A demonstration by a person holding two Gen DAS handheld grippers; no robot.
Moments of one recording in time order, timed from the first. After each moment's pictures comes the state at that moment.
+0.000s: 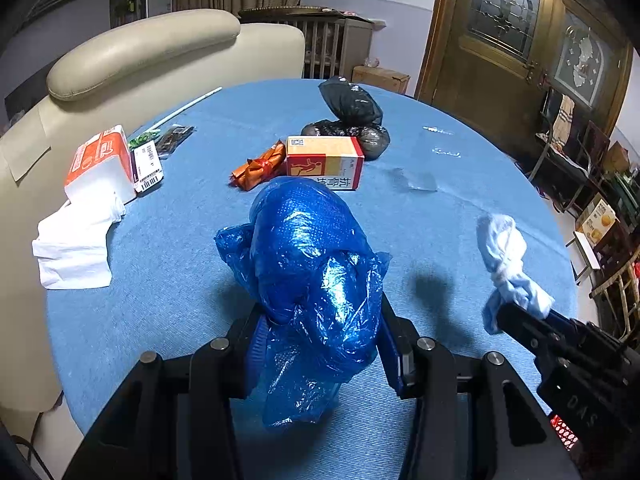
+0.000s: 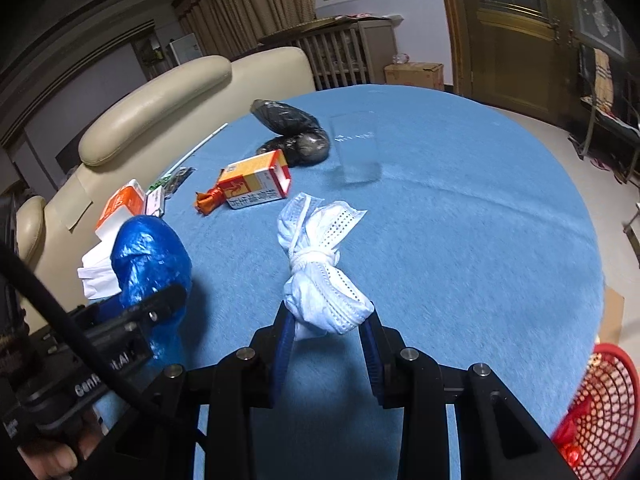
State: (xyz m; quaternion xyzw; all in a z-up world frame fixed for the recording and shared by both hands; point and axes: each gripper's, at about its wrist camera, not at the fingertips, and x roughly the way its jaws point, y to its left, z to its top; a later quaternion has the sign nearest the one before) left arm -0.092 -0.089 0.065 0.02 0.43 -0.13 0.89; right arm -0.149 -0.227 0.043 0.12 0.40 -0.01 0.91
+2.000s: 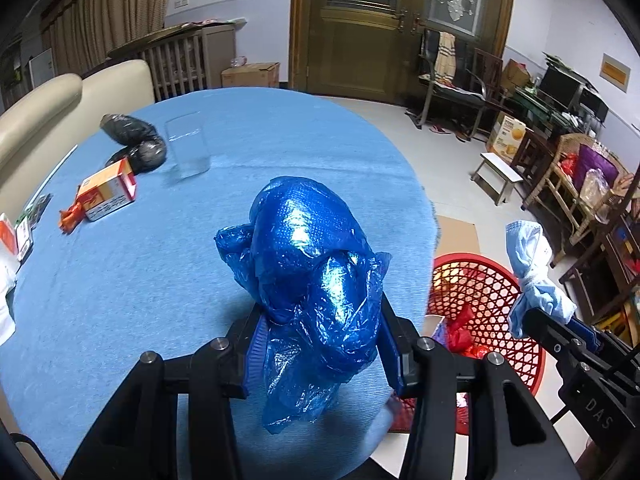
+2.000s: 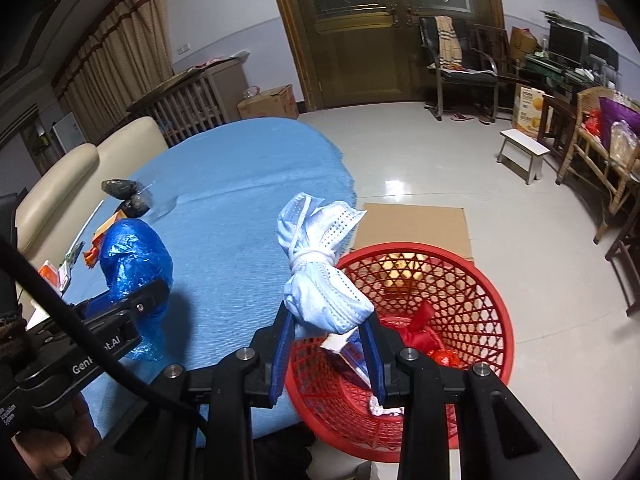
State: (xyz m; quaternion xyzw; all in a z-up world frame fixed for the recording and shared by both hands) left arm -0.198 -0.260 0.069 0.11 0.41 -0.31 0.85; right arm -0.343 -0.365 0.055 0.21 0.35 -0.24 0.88
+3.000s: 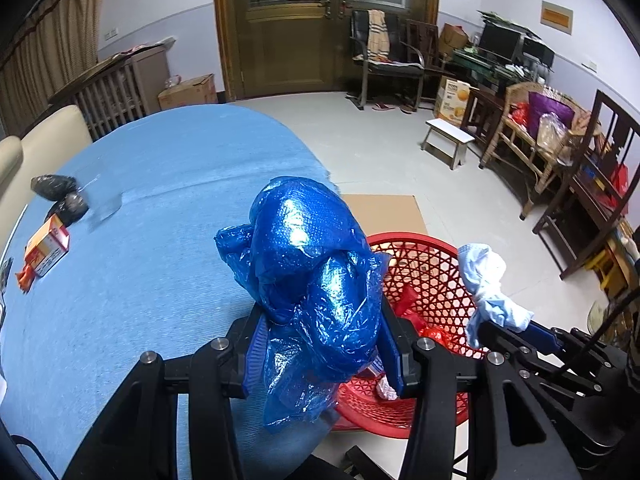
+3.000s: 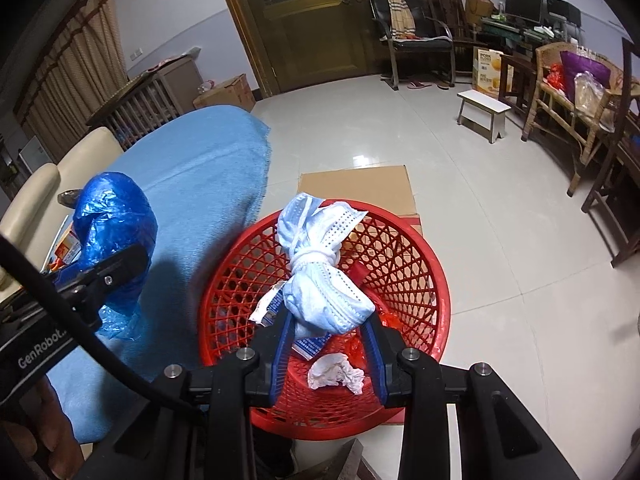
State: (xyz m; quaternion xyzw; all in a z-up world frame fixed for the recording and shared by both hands) left arm -0.253 -0.333 0.067 0.18 0.39 -0.39 0.81; right arm -0.400 -0.406 0.022 0.26 0.38 -0.29 0.84
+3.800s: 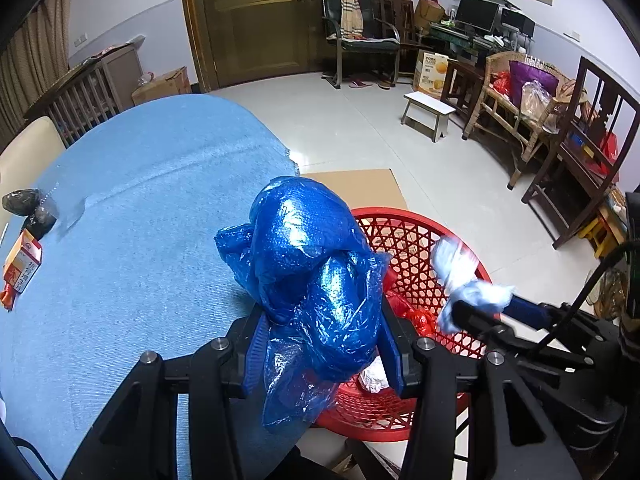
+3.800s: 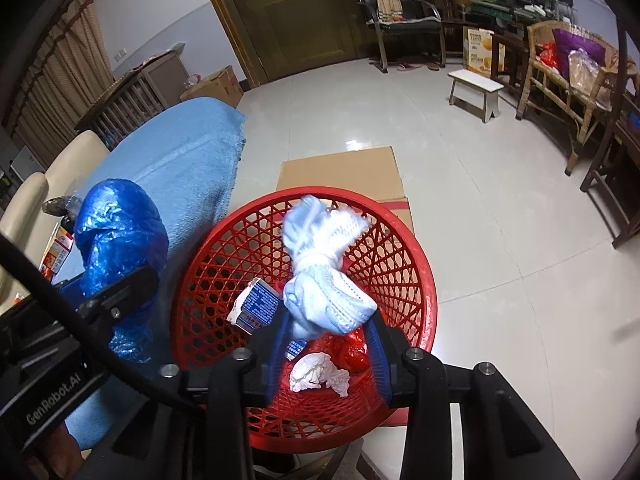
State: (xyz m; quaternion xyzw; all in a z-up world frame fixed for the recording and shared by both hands) left arm -0.264 -0.363 0.050 0.22 0.41 -0.42 0.78; right arm -0.401 -0.433 0.000 0.29 0.39 -0.30 0.82
